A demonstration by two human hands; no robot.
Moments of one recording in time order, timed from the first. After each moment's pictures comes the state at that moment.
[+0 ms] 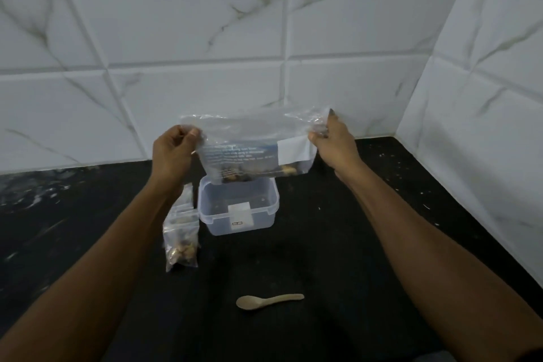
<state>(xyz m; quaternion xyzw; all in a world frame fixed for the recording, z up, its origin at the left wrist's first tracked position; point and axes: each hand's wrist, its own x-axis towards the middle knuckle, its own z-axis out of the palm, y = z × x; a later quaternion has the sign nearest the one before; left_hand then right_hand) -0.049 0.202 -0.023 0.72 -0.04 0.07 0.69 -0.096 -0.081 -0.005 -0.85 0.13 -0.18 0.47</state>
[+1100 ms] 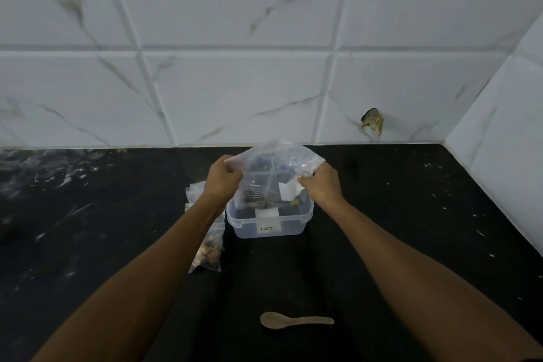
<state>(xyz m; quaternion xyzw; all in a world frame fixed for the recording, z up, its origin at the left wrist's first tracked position) -0.012 0.193 -0.104 0.81 0.06 -0.03 0.59 -0.034 -0.017 -0.107 -0.87 0.17 -0.05 0.47</state>
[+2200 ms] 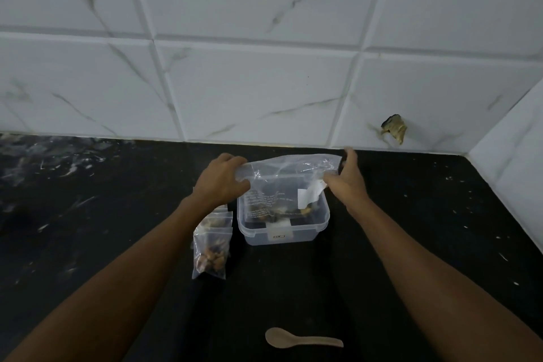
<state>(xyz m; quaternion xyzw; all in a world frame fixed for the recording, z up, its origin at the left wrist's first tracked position) 0.017 0.230 -0.110 0.96 -0.11 -0.03 0.24 -0.009 -0.035 -0.102 -0.83 0.19 -0.03 0.53</state>
